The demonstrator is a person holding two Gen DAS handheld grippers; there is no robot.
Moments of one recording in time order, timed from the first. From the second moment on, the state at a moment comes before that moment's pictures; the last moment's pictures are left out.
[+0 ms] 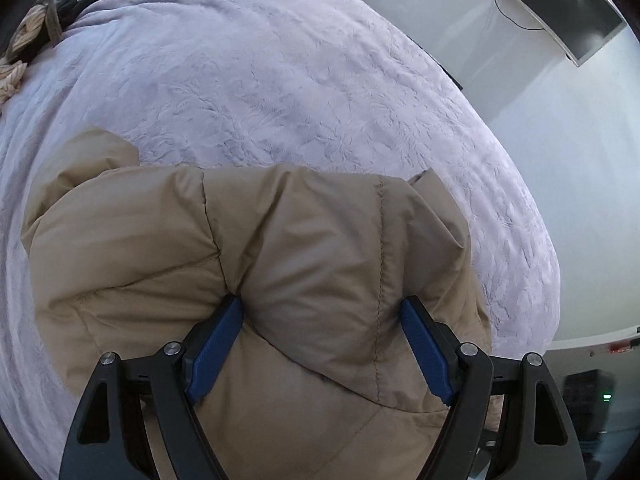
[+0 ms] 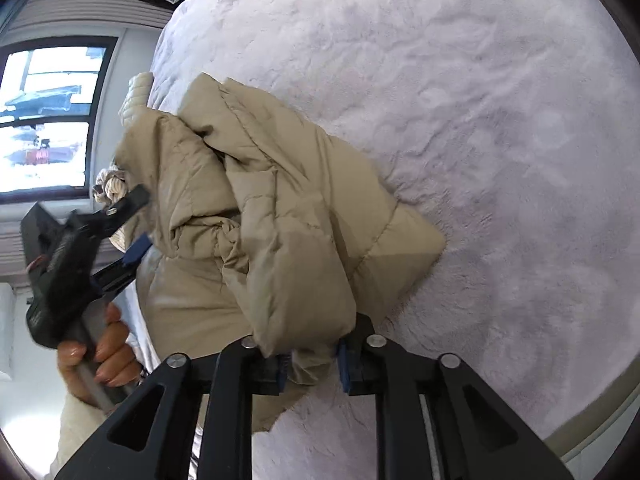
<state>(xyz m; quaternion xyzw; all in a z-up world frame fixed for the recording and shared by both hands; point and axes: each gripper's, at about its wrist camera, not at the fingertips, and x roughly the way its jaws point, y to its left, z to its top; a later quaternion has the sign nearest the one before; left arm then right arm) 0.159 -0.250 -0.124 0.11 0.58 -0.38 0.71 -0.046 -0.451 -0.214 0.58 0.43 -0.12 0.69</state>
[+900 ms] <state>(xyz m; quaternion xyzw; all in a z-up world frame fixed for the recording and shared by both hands) 0.154 -0.249 -0.107 0.11 0.57 -0.36 0.73 0.000 -0.446 -0.166 0.36 0.51 -0.13 0.77</state>
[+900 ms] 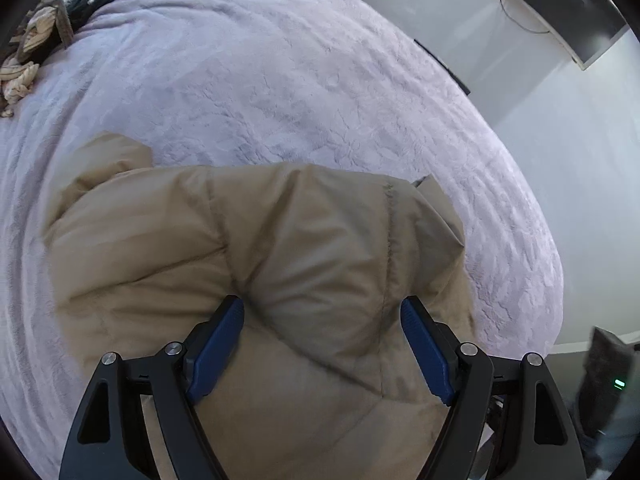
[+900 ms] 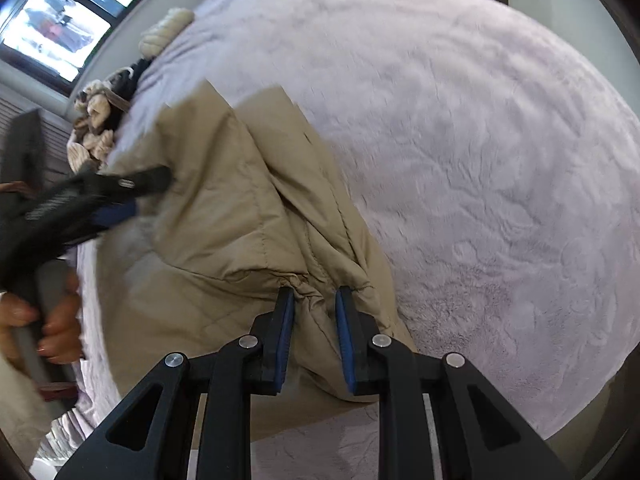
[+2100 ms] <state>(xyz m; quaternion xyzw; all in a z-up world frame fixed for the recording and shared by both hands) 0.160 -0.077 -0.202 -0.21 0.68 -0.35 0.61 0.037 -0.439 -0.203 0.34 0.56 -0.09 0.75</state>
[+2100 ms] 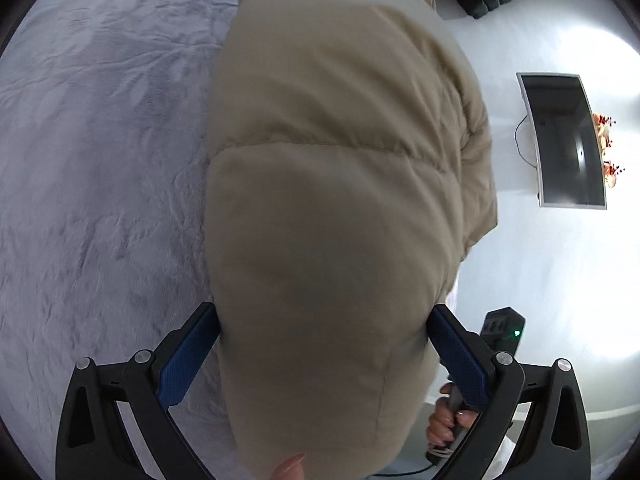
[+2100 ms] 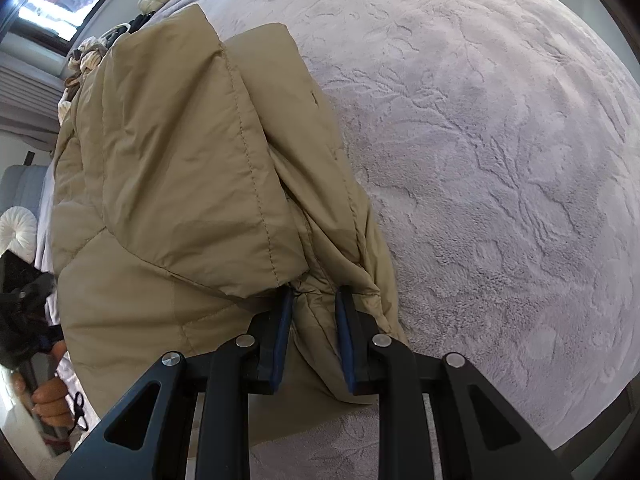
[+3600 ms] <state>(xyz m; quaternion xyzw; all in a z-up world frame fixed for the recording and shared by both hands) 0.150 -0.161 -0.224 -0.16 0.68 -0.32 0.64 0.177 -0.478 -0.262 0.42 0.57 0.21 0.67</state>
